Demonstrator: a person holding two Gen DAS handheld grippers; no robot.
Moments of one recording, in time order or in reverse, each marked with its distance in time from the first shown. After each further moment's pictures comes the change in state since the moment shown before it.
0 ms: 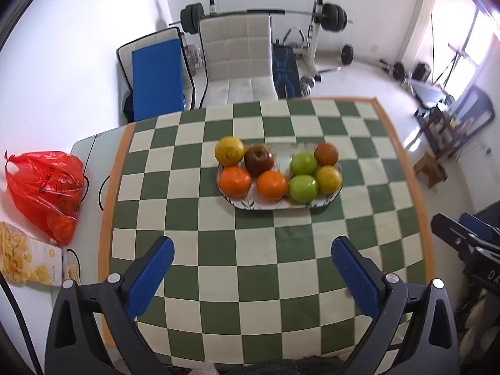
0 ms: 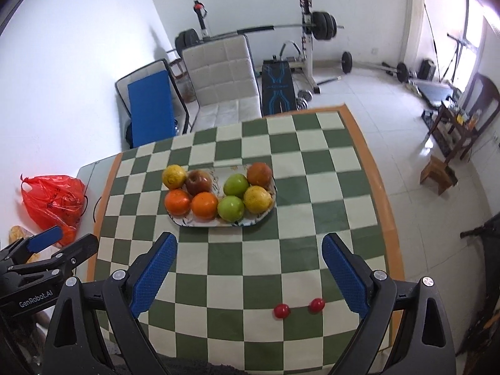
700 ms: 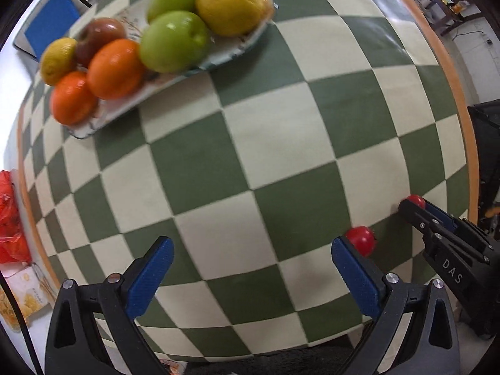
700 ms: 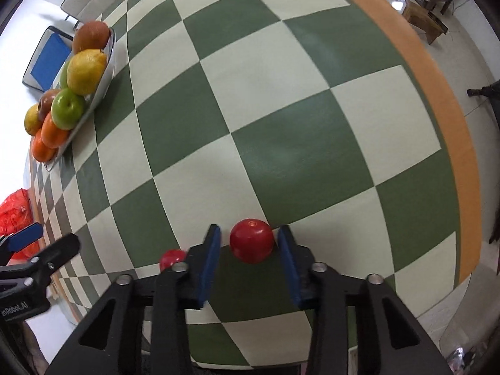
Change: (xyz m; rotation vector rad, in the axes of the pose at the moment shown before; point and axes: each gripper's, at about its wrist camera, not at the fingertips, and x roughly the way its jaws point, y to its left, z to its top) left arm 0.198 -0.136 -0.062 0.266 0.527 -0.054; right arm 0.218 -0.158 -0.146 0.343 0.424 -0.020
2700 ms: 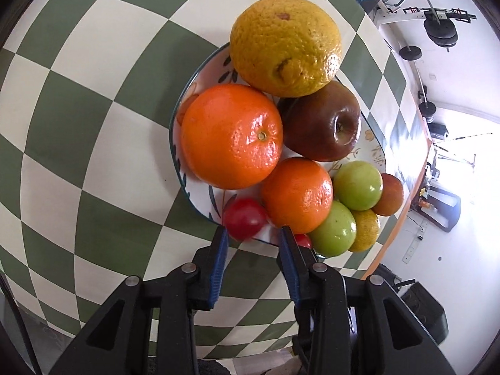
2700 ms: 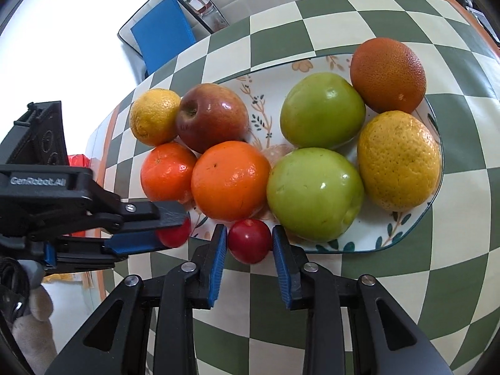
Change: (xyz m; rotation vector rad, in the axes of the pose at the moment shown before) left arm 0.007 0.249 0.060 -0.778 0.026 -0.608; right arm 0.033 0.256 0.094 -0.348 -0.067 0.262
